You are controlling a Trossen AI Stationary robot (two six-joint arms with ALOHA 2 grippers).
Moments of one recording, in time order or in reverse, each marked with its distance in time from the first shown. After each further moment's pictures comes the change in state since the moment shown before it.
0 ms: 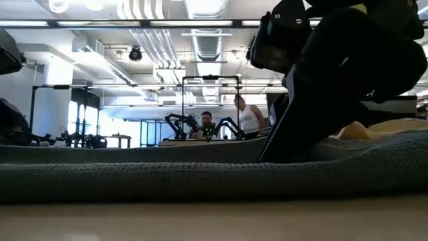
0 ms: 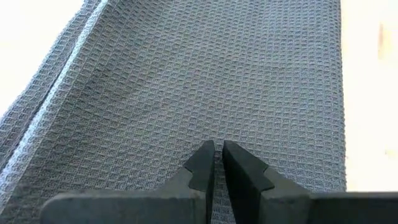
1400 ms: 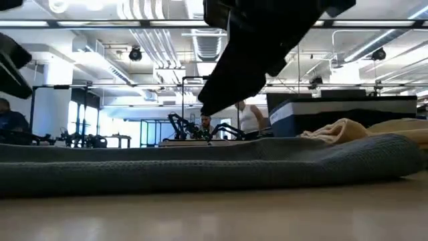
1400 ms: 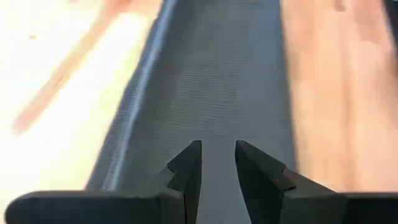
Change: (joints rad) left arm -0.009 -0.135 0.125 -0.296 -0.191 0.031; right arm -0.123 -0.008 0.201 -0.117 -0.092 -0.261
